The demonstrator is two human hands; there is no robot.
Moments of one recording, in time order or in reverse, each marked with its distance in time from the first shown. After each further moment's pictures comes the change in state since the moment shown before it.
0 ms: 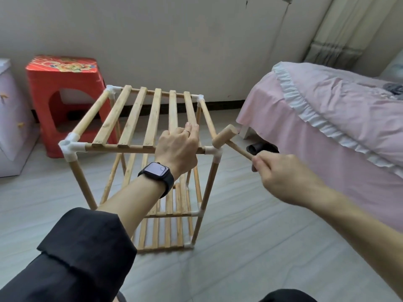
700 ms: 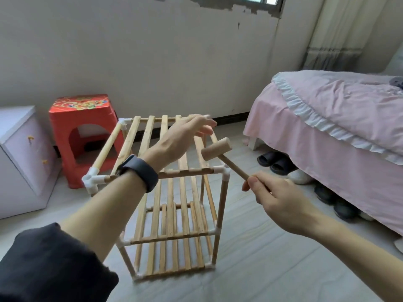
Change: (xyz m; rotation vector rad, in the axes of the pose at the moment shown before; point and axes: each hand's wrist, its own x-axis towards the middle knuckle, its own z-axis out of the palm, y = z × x) left_hand 0.024 -0.033 -0.093 -1.219 -0.186 -0.020; right_hand -0.017 -0.015 0.019 0.531 0.054 -0.205
